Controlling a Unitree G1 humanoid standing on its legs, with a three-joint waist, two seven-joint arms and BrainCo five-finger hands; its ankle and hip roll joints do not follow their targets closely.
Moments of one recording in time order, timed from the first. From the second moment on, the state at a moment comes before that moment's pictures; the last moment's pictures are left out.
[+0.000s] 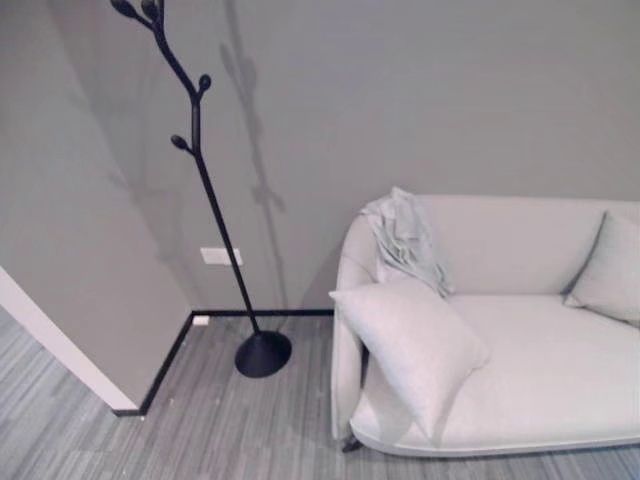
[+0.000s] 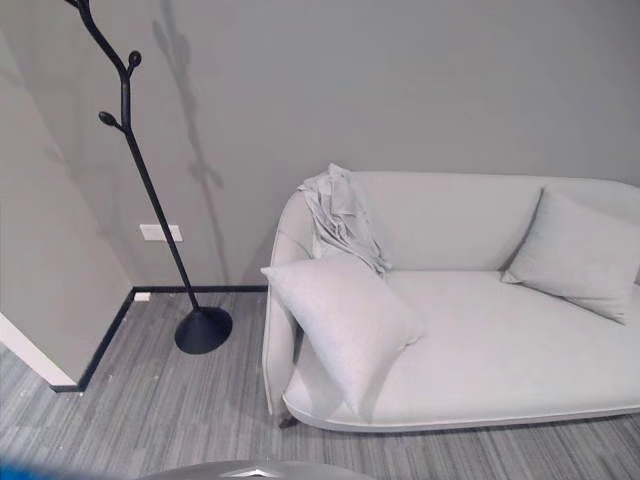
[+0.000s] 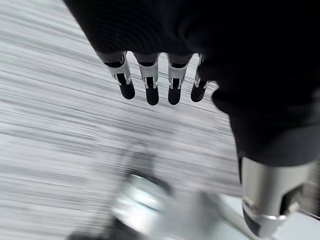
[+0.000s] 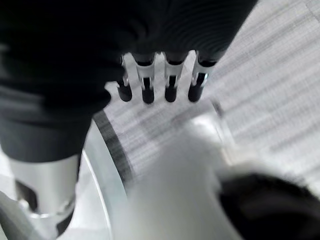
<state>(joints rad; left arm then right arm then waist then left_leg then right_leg) 0.14 0.23 -0.10 1.55 -0.36 -0.11 -0.05 0.03 -0.20 0.10 1.51 0.55 0.01 0.07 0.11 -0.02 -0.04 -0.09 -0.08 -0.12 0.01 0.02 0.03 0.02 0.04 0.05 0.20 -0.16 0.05</state>
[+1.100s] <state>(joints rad) 0.06 0.17 -0.15 1.55 -0.34 -0.13 -0.08 -0.04 -0.28 0.05 1.46 0.52 -0.02 0.05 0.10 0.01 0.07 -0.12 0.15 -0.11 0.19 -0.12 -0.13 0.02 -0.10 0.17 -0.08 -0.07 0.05</state>
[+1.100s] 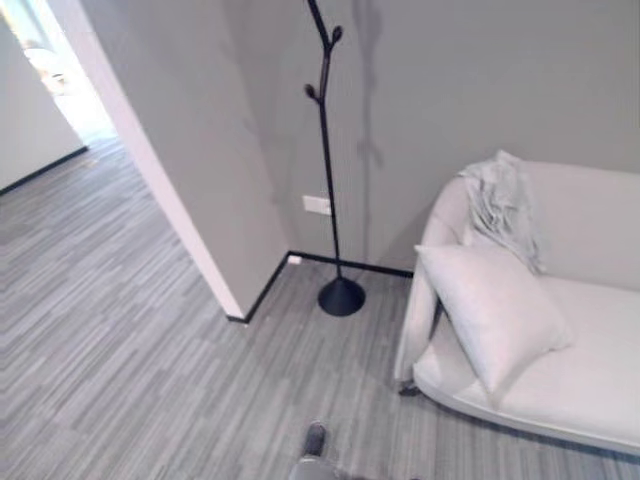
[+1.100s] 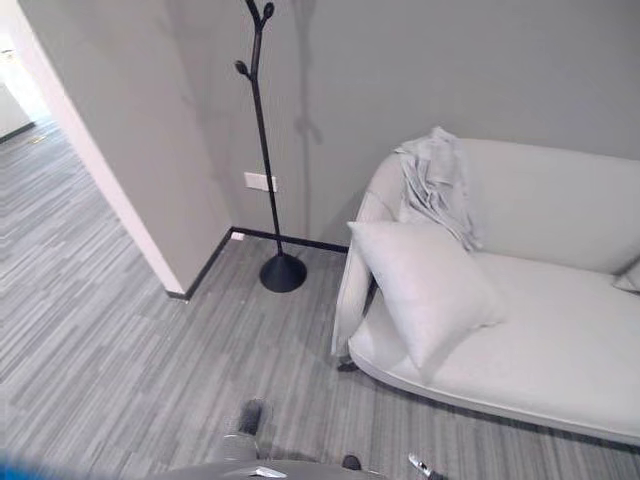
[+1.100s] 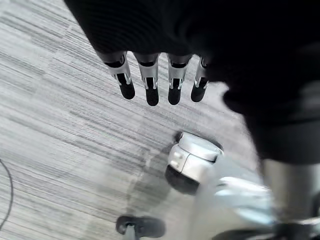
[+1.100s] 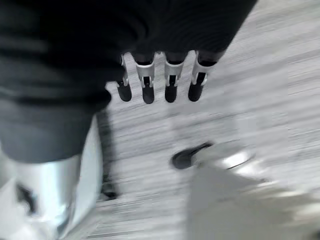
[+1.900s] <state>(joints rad) 0.08 0.20 -0.34 1.51 -0.08 -0.08 -0.06 0.04 -0.19 0.19 1.43 0.44 -0.01 0.09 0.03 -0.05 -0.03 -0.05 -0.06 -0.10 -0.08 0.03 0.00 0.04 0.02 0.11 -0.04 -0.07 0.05</state>
